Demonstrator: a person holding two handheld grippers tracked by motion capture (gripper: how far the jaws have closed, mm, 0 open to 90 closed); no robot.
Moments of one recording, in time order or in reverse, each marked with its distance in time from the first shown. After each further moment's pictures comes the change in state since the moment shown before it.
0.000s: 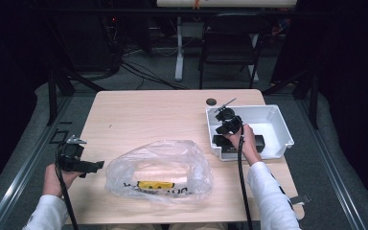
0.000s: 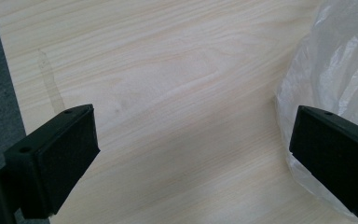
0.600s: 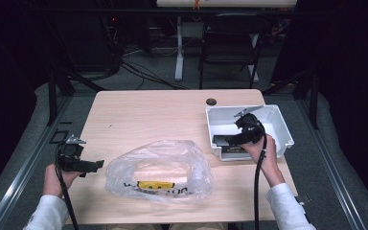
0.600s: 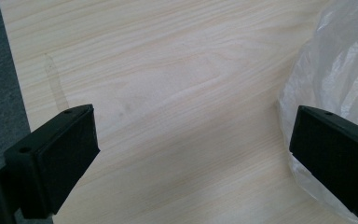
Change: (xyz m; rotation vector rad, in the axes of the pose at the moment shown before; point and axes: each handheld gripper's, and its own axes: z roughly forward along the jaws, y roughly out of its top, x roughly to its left) left arm 0.000 0.000 -0.001 -0.015 0.017 0.003; right arm 0.011 -0.053 -0.088 -0.170 -0.064 0.028
